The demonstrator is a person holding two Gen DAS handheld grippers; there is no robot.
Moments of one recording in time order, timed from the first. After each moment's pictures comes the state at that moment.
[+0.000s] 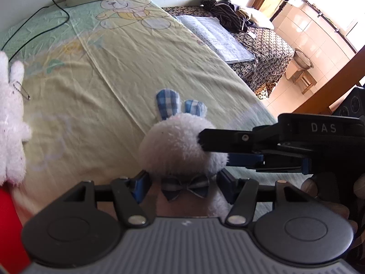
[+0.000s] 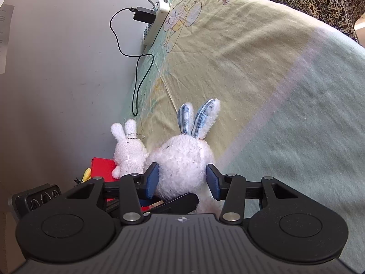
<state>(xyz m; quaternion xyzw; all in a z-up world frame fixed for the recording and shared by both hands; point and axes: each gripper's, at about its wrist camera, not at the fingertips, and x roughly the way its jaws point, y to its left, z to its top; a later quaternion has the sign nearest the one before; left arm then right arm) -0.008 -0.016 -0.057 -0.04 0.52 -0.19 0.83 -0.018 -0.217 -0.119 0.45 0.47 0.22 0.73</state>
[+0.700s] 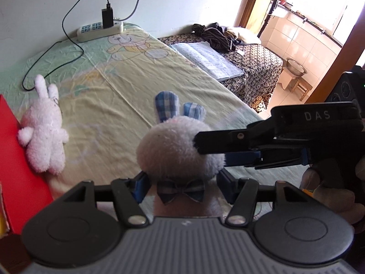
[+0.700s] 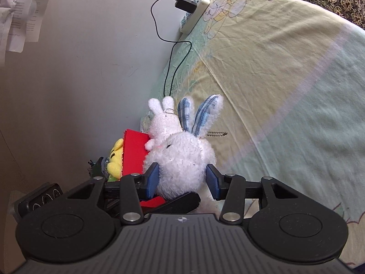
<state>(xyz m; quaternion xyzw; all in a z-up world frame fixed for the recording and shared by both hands) -0.083 0.018 -0.008 0.00 0.44 -0.20 0.87 -0.063 -0.176 -0.073 0.43 0.43 0.28 0.74</state>
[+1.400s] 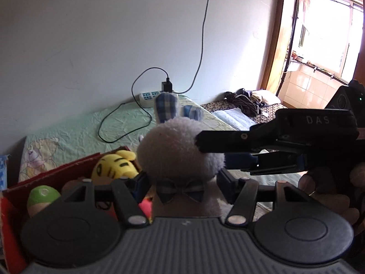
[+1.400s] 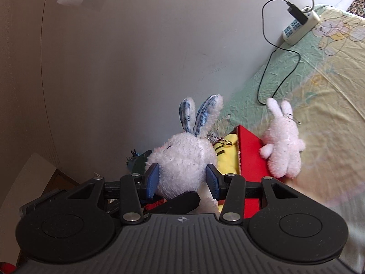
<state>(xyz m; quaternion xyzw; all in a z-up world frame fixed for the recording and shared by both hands) -0.155 0.175 0.090 0.00 0.29 -0.14 0.95 -0.075 -0.023 0.022 0.38 0.33 0.40 0.76</state>
